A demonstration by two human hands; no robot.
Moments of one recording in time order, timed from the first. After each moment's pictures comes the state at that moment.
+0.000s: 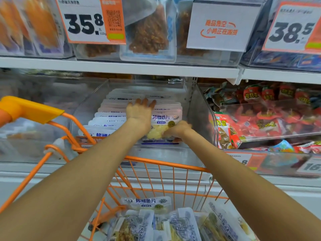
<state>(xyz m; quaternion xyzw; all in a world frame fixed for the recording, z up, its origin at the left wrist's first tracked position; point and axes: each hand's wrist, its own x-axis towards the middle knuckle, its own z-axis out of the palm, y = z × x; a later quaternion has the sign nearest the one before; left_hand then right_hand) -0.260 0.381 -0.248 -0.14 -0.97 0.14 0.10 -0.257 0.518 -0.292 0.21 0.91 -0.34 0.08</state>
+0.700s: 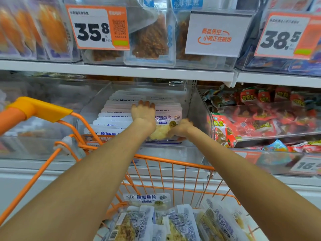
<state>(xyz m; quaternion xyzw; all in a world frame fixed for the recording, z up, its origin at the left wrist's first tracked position) -0.252 0.393 -0.244 -0.10 -0.98 0.13 0.07 -0.245 0.524 -0.278 0.20 0.91 -0.35 0.08</state>
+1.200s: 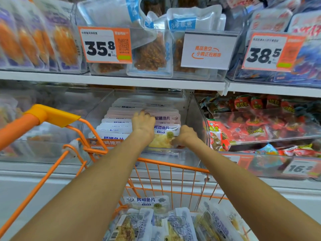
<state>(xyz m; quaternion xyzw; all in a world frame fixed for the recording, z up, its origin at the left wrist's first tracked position) -0.234 0.390 -0.242 -0.13 -0.98 0.15 0.08 -0.210 0.527 -0.265 0.16 0.95 -0.27 0.05</state>
